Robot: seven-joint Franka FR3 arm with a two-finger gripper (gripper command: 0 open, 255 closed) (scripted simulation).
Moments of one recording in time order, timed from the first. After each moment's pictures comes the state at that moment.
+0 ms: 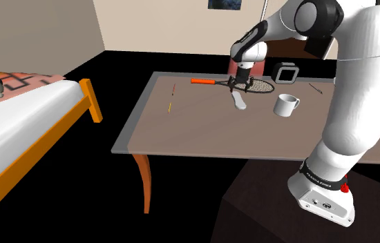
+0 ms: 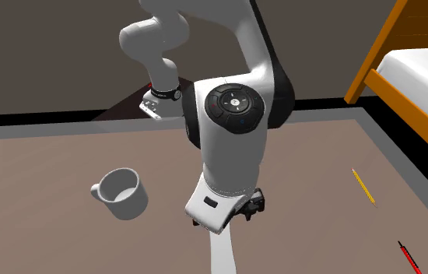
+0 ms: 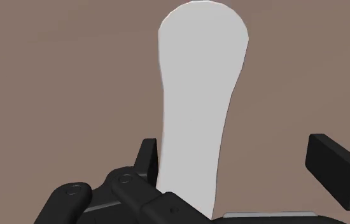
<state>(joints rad) -0.27 0.39 -0.37 -1.94 0.21 2.29 0.04</state>
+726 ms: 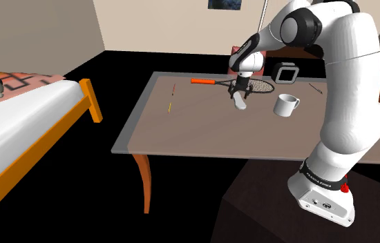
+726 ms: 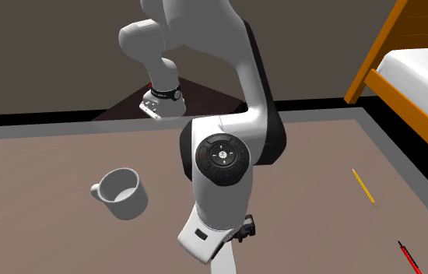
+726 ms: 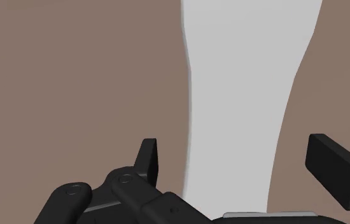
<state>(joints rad) -0.33 0.54 -0.35 -1.87 0.28 2.36 0.00</state>
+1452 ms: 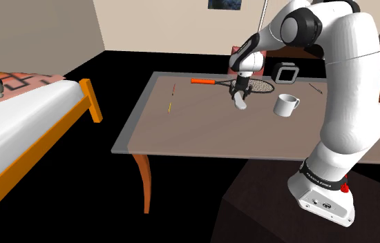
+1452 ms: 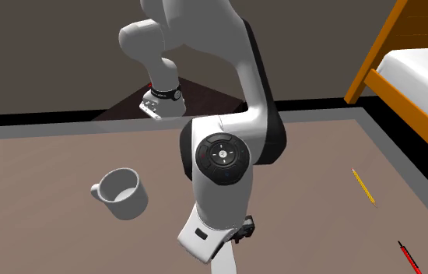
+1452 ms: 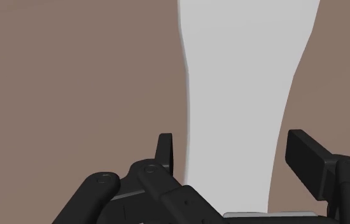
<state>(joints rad) -0.33 0.54 -0.35 -1.87 0.28 2.36 0.00</state>
